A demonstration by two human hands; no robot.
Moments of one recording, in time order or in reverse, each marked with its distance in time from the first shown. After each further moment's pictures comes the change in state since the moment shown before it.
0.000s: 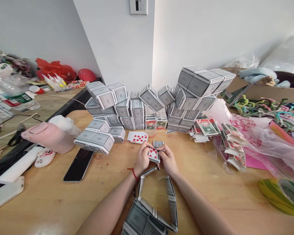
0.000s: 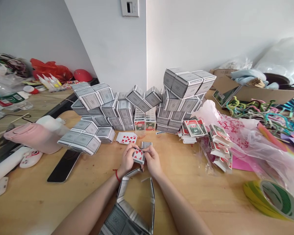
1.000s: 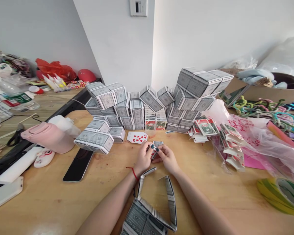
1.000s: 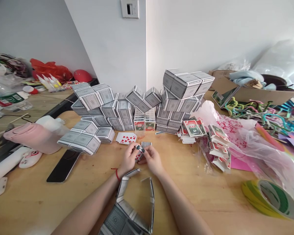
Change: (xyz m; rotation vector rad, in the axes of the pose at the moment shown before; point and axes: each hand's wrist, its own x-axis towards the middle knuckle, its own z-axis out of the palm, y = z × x) left_hand 0.005 -0.008 -0.003 0.317 -0.083 0.258; right_hand 0.006 -0.003 -0.012 -0.137 -0.064 0.000
